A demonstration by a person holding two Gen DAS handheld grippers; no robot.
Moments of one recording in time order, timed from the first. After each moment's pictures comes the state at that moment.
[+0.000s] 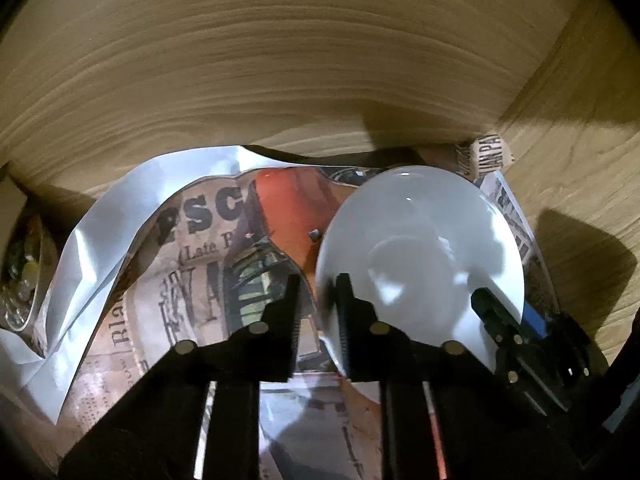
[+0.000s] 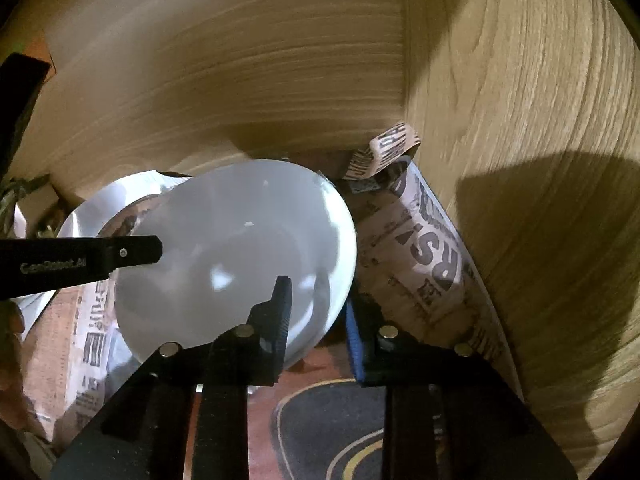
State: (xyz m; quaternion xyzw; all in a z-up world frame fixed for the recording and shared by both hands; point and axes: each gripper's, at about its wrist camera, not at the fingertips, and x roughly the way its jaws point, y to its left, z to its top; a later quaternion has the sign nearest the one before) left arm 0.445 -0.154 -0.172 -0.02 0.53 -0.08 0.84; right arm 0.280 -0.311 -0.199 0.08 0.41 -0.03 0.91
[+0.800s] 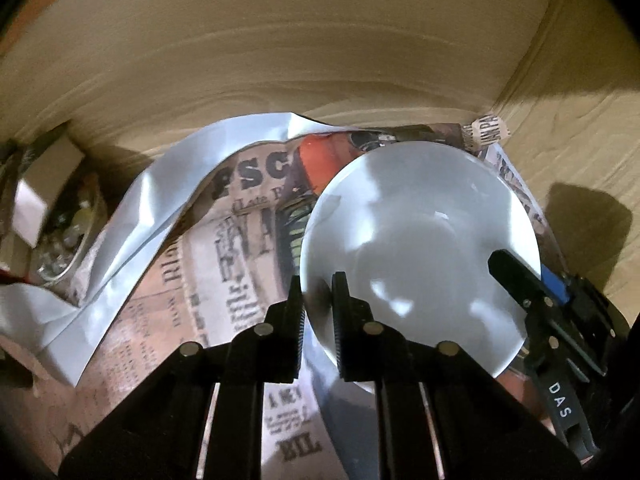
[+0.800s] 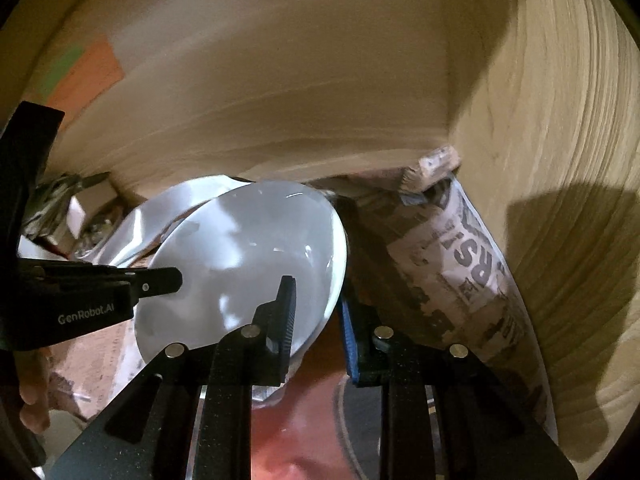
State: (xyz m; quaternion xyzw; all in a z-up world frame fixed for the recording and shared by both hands) left arm 0.387 -0.127 -0.159 -0.01 0.52 -0.06 0.85; right arm 0.256 -0.292 -0.174 0.08 0.37 0.05 0.92
